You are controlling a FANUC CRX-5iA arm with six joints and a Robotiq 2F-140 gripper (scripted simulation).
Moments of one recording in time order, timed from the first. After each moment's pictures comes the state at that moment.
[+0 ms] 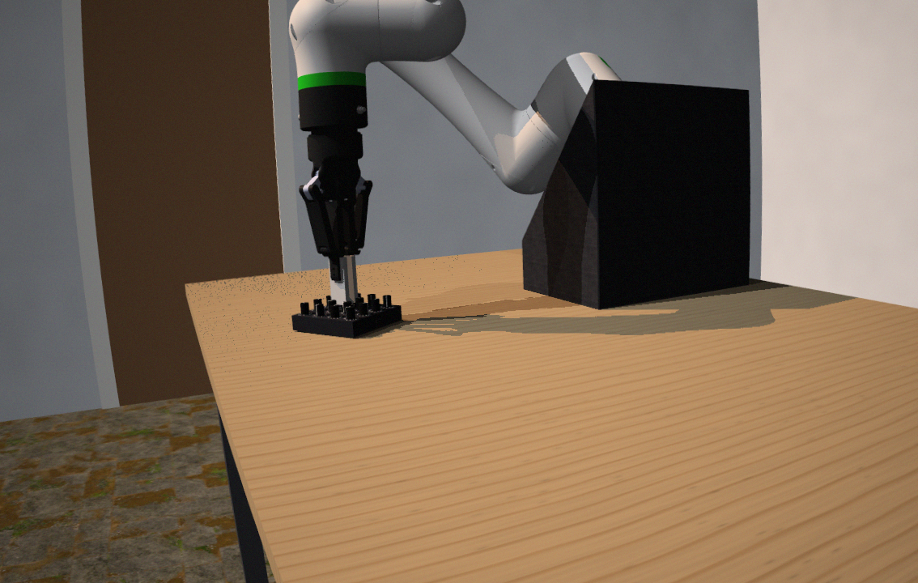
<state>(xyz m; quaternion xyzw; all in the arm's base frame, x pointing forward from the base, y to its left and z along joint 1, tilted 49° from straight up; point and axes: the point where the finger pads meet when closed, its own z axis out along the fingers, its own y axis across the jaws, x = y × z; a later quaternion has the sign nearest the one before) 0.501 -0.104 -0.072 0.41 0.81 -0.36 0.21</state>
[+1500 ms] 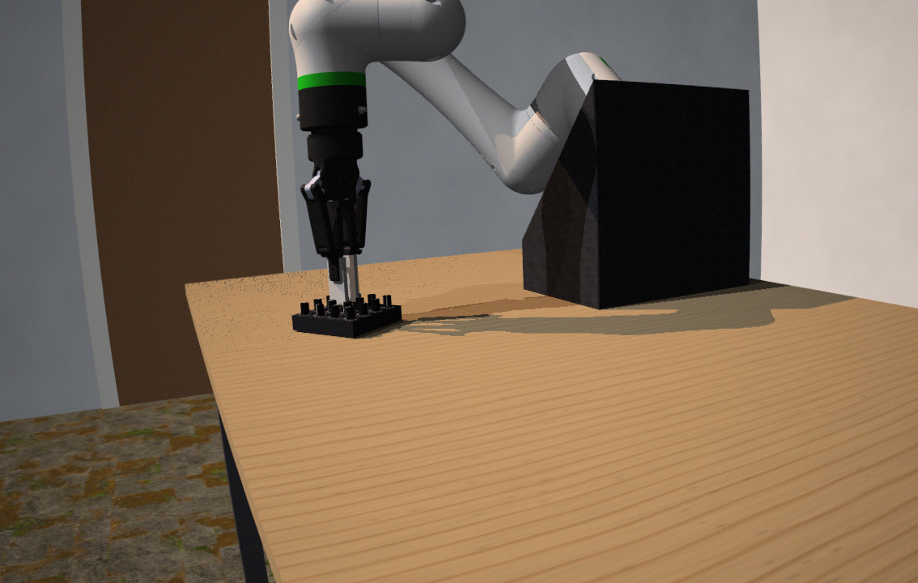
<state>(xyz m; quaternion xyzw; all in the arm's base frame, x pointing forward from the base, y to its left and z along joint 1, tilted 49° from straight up) 0.501 -0.104 -0.072 0.39 0.82 -0.36 0.20</state>
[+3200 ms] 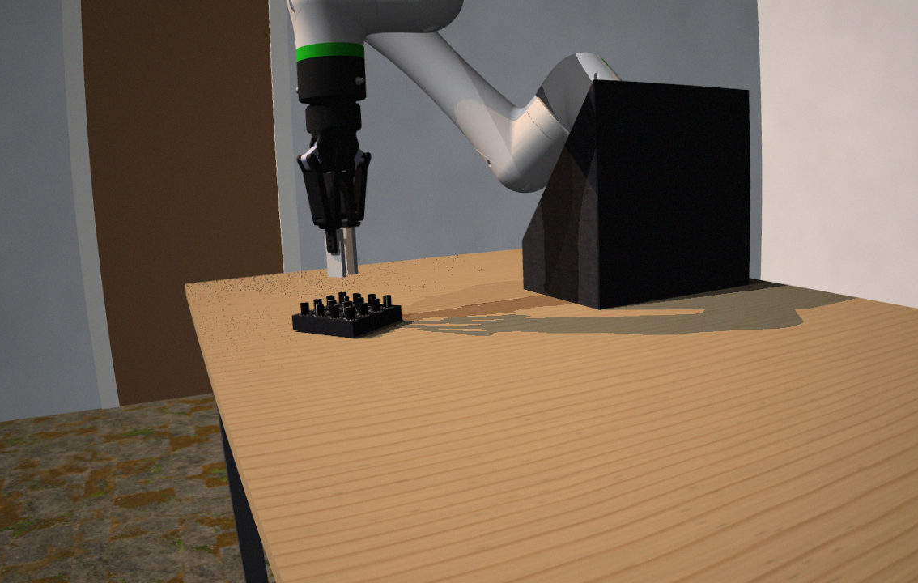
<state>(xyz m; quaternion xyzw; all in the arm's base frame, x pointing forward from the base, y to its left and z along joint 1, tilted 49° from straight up) 0.500 -0.075 -0.046 0.41 0.81 -0.36 0.20</state>
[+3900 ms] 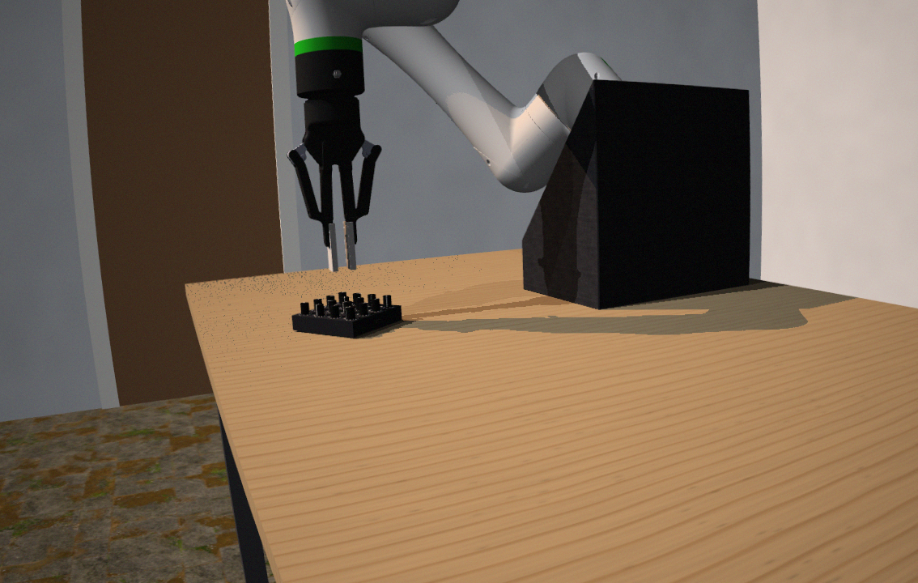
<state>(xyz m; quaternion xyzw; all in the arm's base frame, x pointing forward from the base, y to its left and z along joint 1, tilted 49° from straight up) 0.499 -0.069 -0.041 0.65 0.64 -0.27 0.31</state>
